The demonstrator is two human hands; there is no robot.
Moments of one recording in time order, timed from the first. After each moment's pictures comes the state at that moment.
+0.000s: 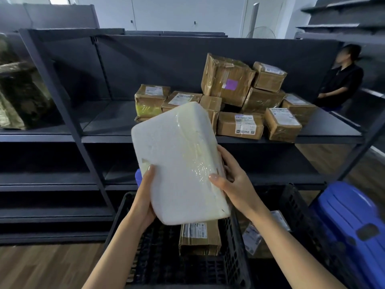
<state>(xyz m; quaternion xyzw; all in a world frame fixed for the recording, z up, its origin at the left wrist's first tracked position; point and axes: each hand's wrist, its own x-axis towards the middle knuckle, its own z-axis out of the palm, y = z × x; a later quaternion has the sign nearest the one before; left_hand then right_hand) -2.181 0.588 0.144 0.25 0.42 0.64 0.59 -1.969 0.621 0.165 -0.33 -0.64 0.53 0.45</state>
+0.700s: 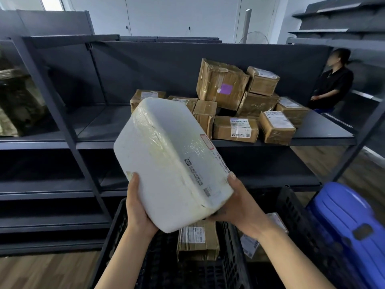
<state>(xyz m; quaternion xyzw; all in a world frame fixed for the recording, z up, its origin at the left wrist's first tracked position) -2.173 0.586 0.133 0.22 0.27 0.72 0.60 -1.954 0.604 0.154 -0.29 -0.48 0.75 0.35</state>
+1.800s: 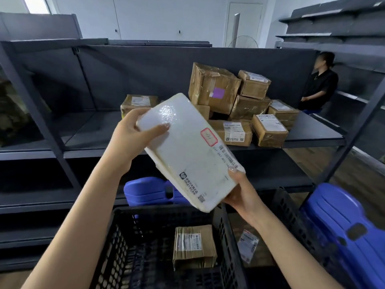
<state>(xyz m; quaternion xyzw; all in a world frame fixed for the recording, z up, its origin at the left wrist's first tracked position) -2.196 0.649 0.276 0.55 0.54 0.56 0.30 -1.947 0.649 0.155 -0.34 -0.48 0.65 0.48</state>
